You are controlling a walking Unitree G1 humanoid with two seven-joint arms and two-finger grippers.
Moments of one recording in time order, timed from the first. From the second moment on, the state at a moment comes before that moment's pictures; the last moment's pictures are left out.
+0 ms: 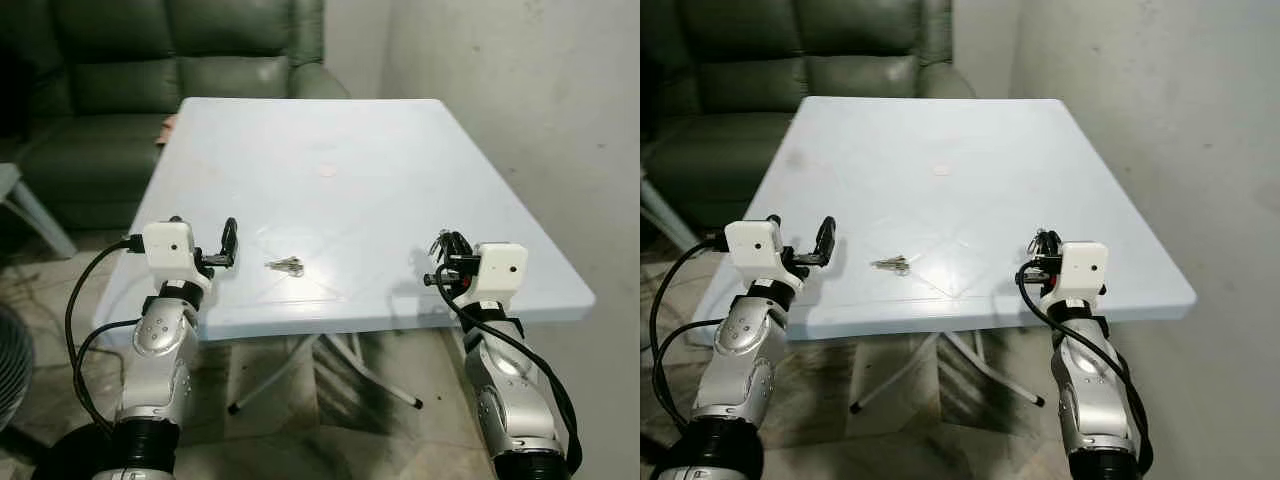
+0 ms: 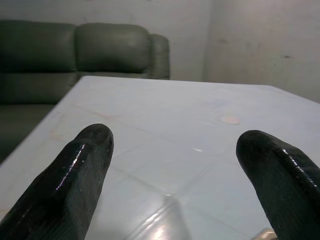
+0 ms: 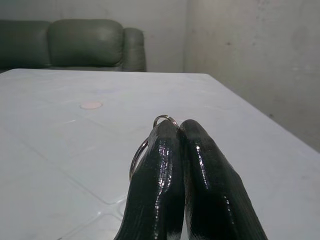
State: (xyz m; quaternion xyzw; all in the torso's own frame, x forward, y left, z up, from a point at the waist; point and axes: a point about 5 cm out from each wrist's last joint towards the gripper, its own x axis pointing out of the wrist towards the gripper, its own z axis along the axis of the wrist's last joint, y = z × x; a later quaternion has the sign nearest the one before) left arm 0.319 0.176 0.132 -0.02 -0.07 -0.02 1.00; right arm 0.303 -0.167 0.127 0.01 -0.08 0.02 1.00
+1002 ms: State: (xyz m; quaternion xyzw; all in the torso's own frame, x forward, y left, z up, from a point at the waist) left arm 0.318 0.174 0.130 -0.03 -0.07 -0.02 1.00; right arm 0.303 -0.156 0.125 0.01 -0.07 0.05 1.00
